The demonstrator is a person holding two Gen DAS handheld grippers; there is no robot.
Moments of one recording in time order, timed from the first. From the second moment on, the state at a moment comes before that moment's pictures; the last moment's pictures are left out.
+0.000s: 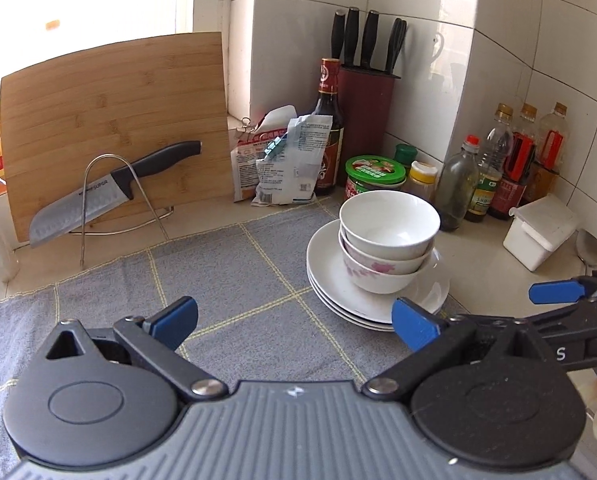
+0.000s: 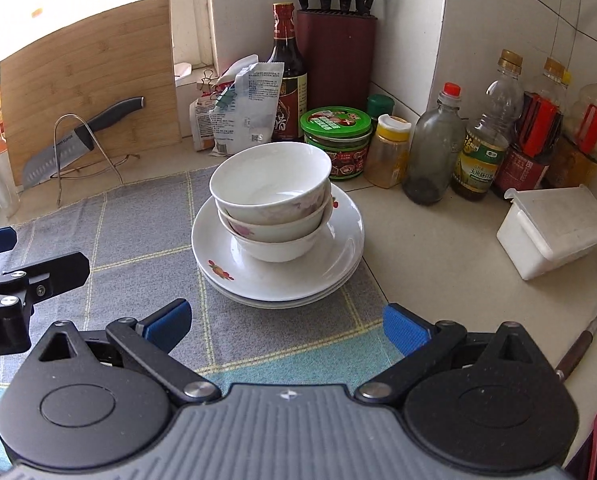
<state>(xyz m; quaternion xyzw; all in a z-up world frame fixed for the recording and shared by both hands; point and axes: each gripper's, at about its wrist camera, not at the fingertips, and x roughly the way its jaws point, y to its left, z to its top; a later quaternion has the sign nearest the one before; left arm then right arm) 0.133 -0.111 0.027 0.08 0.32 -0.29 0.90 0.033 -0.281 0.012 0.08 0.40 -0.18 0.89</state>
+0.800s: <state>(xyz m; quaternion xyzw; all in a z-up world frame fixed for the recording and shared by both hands) 0.126 -0.108 0.031 0.11 0.32 -0.26 0.90 0.029 -0.272 0.019 0.09 0.40 -0.18 0.89</state>
